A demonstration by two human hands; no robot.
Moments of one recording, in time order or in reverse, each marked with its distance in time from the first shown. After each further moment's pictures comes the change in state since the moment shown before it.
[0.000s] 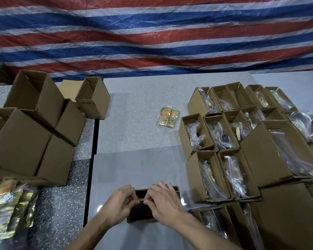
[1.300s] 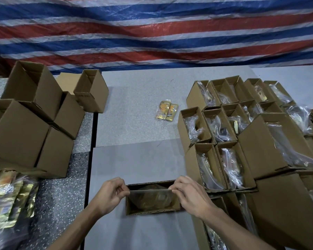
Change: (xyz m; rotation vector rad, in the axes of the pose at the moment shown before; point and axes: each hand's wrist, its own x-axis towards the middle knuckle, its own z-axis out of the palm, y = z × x) left_hand -0.010 -0.023 -0.005 -0.108 0.097 -0.051; right_hand -0.049 0.056 -0.038 0.119 -0.019 0.148
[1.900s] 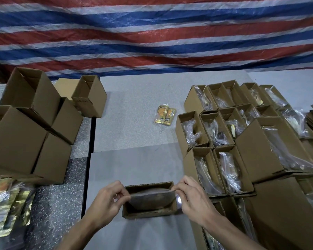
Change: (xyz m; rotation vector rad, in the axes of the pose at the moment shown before) left_hand -0.016 0.040 -0.014 -0.017 0.098 0.179; right_hand -0.010 -0.013 -0.018 0.106 0.174 -0.022
